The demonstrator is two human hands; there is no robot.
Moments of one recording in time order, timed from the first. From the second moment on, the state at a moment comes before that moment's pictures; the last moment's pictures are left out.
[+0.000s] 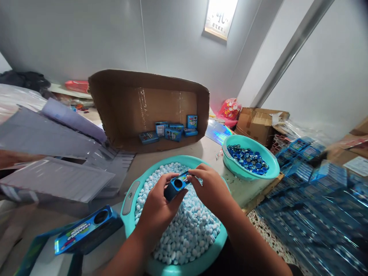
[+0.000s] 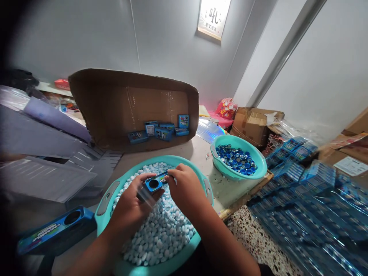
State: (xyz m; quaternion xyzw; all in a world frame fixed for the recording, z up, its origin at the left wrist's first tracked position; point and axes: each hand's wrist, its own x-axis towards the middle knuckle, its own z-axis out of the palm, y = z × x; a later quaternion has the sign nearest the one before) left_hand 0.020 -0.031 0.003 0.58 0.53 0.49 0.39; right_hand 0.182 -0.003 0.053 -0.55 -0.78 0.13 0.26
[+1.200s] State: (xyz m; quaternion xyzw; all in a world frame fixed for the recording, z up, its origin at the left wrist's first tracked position) left_hand 0.015 -0.025 -0.005 0.53 0.56 0.52 0.35; right_hand 0.203 0.019 -0.007 -0.41 -0.90 0.15 0.01
